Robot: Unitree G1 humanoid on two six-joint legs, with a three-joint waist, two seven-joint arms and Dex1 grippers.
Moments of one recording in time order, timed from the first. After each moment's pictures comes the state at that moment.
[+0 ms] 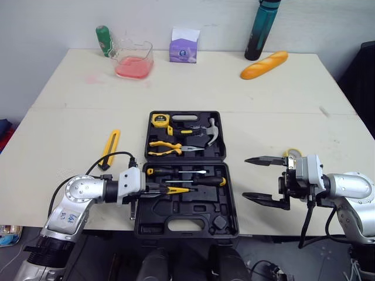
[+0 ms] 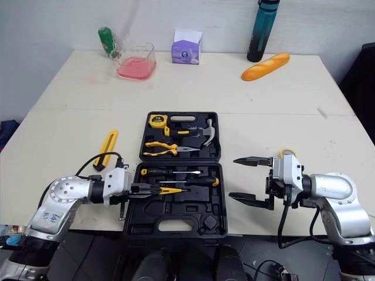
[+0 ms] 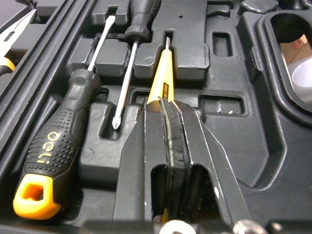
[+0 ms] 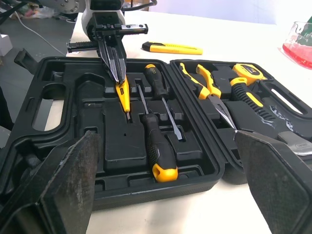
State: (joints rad) left arm -0.19 0.68 -0.07 -0.12 -0.25 0.05 -1.12; right arm -0.12 -0.77 -0.13 -0.19 0.55 0.02 1.28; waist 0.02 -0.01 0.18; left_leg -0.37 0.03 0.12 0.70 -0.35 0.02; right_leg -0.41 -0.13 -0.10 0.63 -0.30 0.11
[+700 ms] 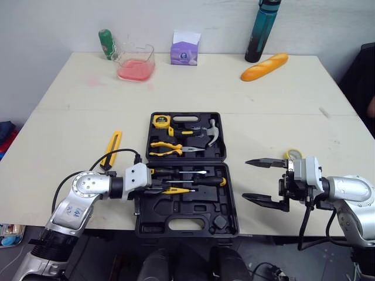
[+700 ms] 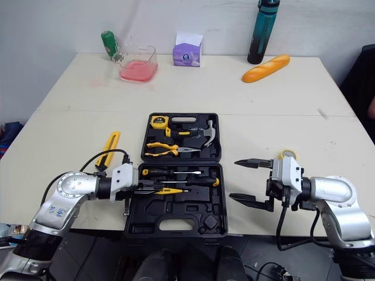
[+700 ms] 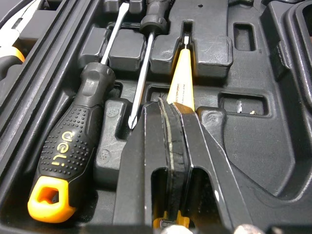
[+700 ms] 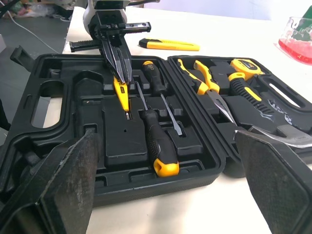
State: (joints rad) left arm -0.22 0.69 -0.13 -0.12 -0.22 0.15 -1.05; right arm -0.10 -0.77 -0.13 -0.20 0.54 0.03 1.25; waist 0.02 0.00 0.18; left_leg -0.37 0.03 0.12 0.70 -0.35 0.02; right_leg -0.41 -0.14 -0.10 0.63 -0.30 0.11
